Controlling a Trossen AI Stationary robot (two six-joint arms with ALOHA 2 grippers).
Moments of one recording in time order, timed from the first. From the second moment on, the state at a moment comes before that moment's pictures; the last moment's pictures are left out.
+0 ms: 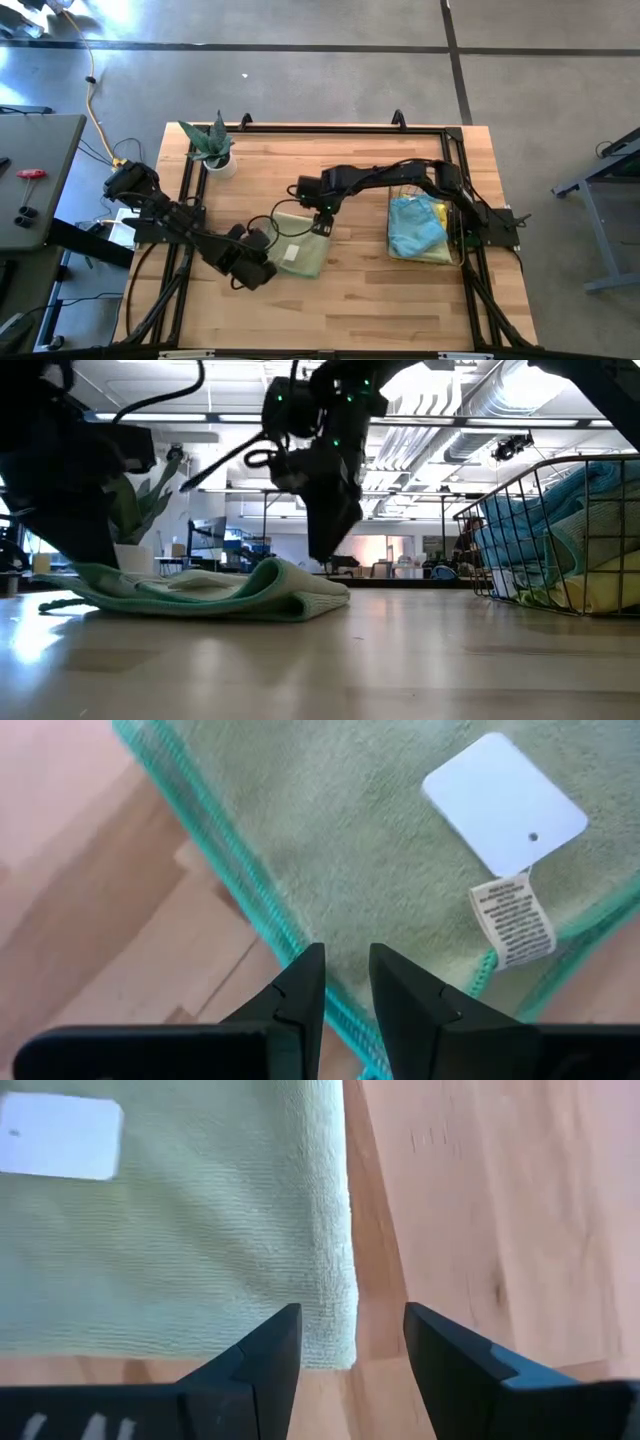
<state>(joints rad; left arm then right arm) -0.48 1.57 0.74 -0.55 -0.51 -1.26 -0.07 2.18 1.79 -0.95 -0.11 0.17</state>
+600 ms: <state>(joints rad) -0.49 1.63 0.73 -0.47 -0.49 -1.29 0.04 2.18 2.30 -1.58 0.26 0.13</state>
